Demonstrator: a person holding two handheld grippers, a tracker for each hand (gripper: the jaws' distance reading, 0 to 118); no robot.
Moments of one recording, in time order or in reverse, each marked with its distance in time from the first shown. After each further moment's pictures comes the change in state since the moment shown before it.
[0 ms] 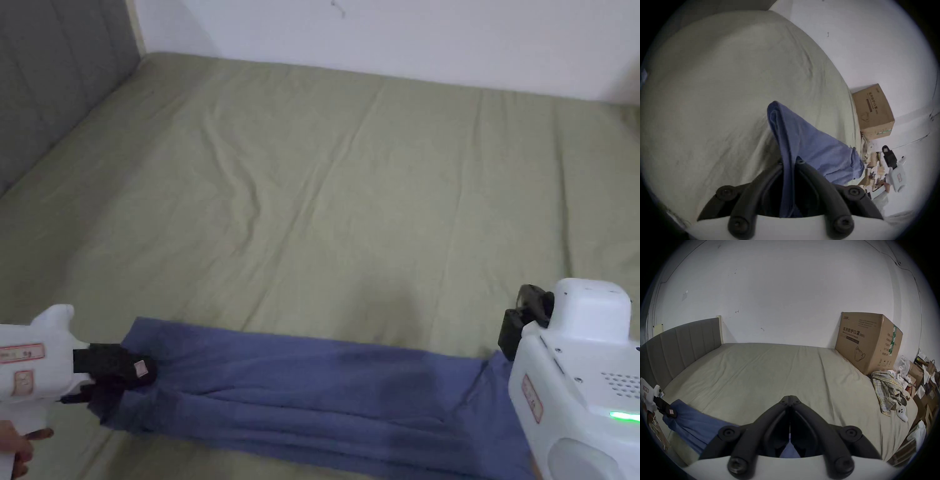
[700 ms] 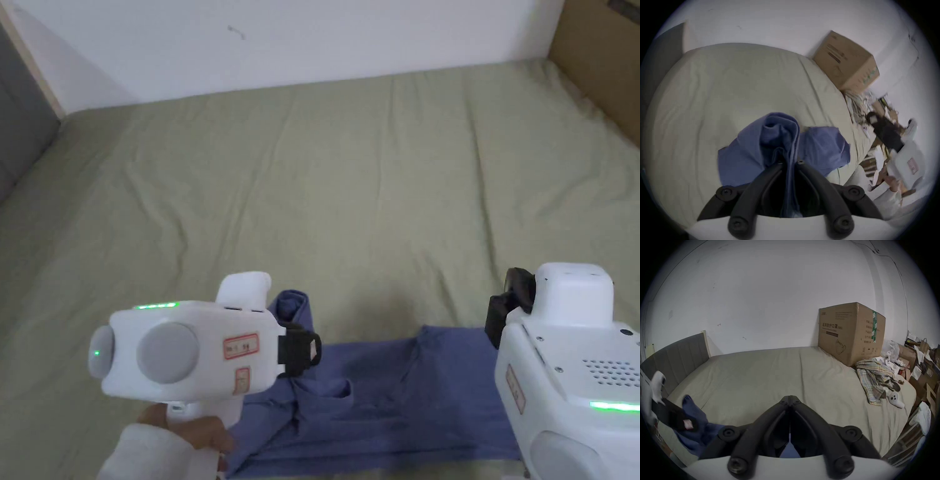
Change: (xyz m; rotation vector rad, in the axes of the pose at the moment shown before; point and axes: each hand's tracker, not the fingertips) left arm 0.296 -0.075 -0.096 -0.092 -0.036 -0.572; right arm 0.089 -0.019 0.023 0.036 -0.088 -0.149
